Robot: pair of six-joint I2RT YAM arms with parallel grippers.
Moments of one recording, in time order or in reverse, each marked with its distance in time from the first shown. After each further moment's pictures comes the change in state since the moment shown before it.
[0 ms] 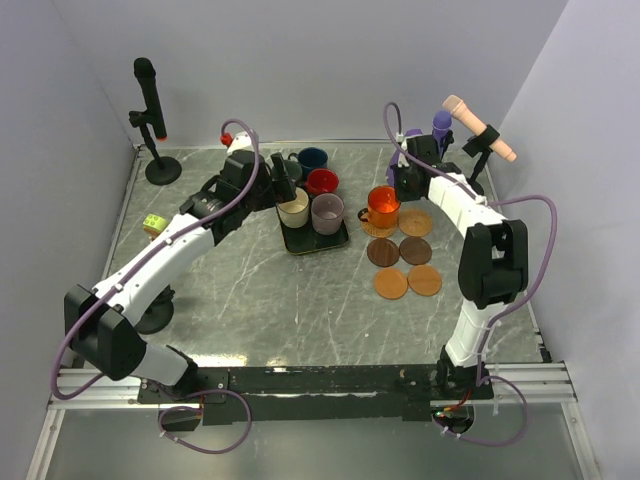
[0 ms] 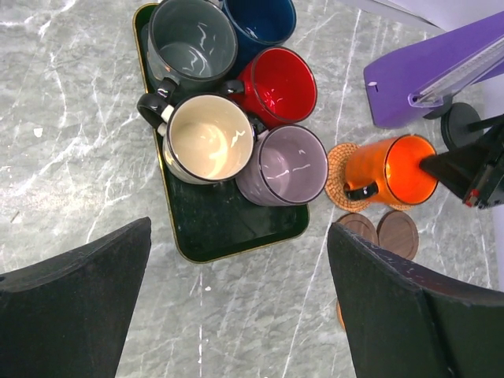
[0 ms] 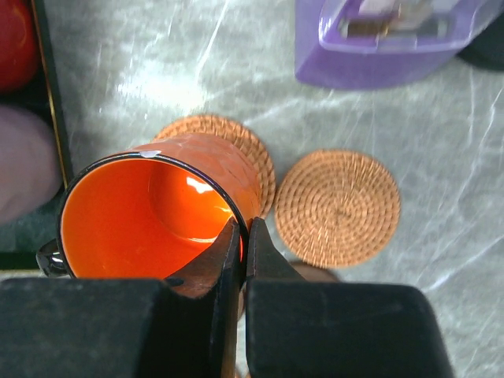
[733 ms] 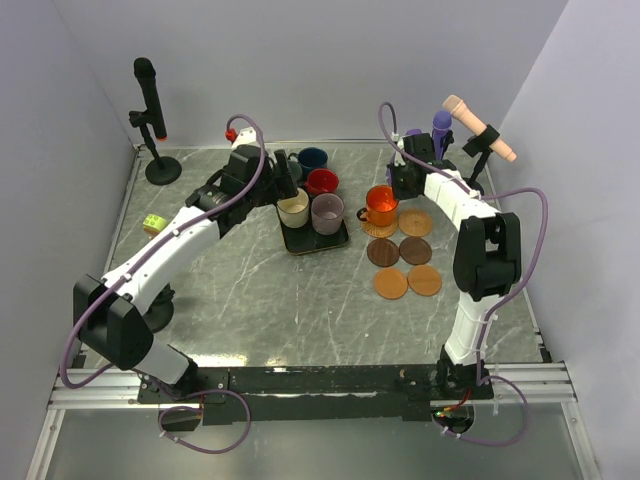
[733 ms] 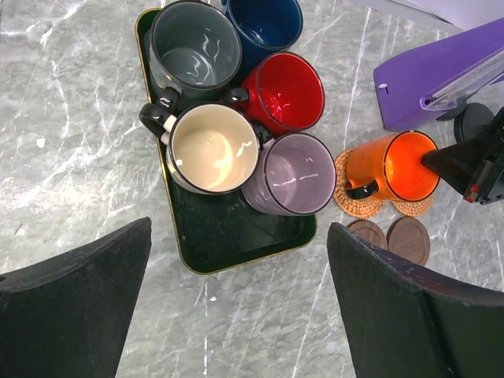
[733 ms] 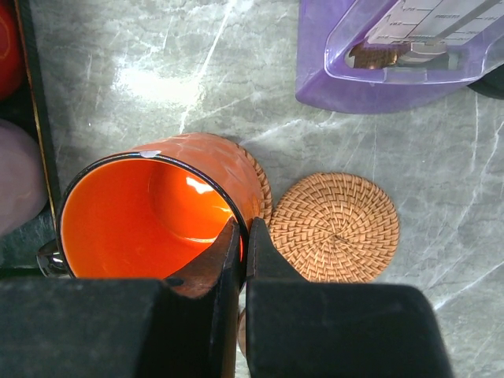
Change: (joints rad) left arm 0.011 0.063 0.047 -0.002 0.004 0.025; right arm 0.000 0.089 0.073 0.007 -0.004 -0.037
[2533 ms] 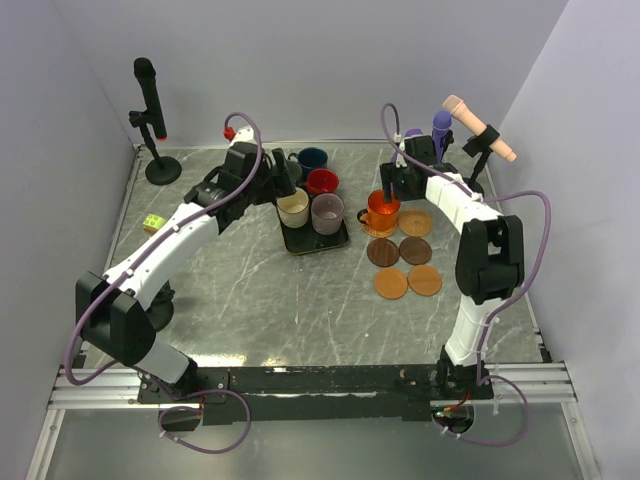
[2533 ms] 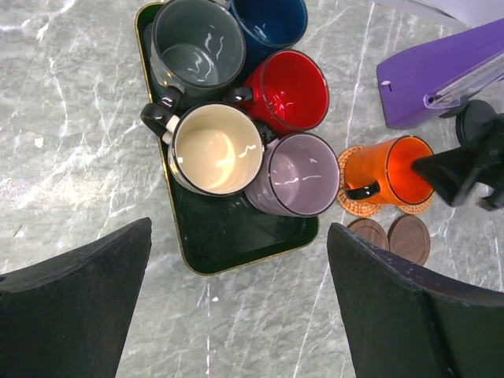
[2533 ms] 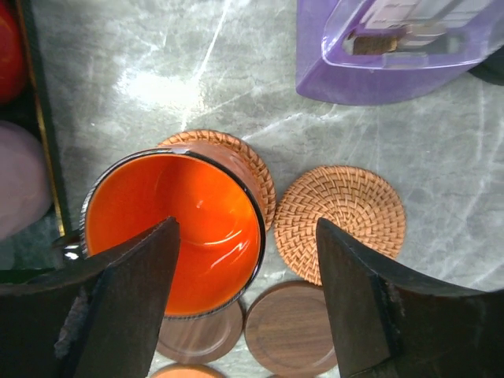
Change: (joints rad) left arm 0.035 0.019 0.011 -0.007 0.047 0.005; right arm 0.000 -0.025 -0.045 0.030 0.004 0.032
